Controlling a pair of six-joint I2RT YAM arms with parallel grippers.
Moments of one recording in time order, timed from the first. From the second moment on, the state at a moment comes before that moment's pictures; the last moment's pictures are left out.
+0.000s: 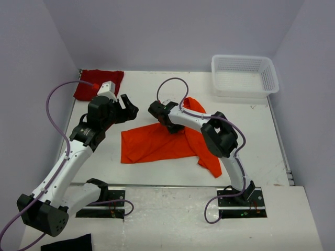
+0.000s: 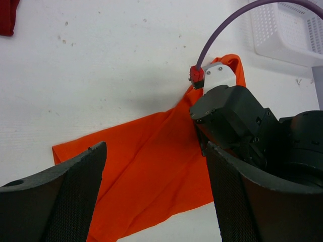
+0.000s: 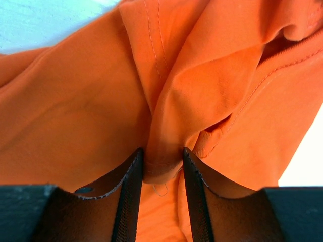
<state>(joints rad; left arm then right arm) -0.34 0.99 0.95 -0.40 -0.02 -0.51 0.82 2.23 1.76 -0.95 0.55 0.44</state>
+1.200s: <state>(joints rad) -0.34 1.00 0.90 -0.36 0.05 -0.51 0.85 2.23 1.80 -1.00 0.59 0.46</state>
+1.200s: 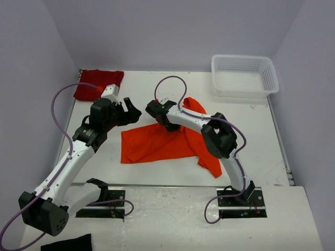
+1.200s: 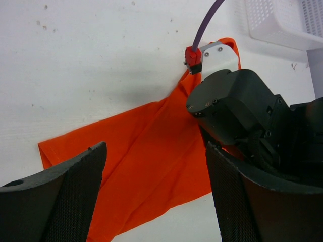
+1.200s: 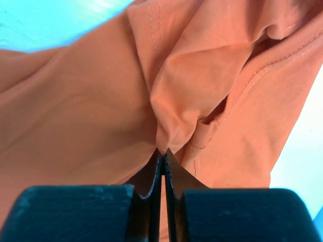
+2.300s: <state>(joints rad) -0.45 1.03 0.65 -0.48 -0.13 -0.71 0.78 1.95 1.62 -0.82 0.54 0.43</state>
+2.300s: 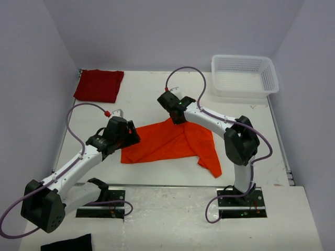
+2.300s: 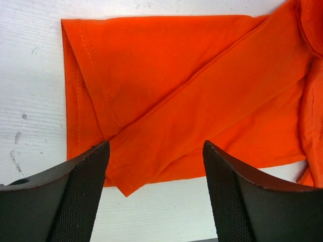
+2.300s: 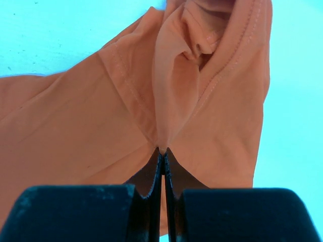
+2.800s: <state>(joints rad) -0.51 1.07 0.66 -0.48 -0.19 -0.76 0.77 1.93 1.40 -0.68 0.39 0.43</state>
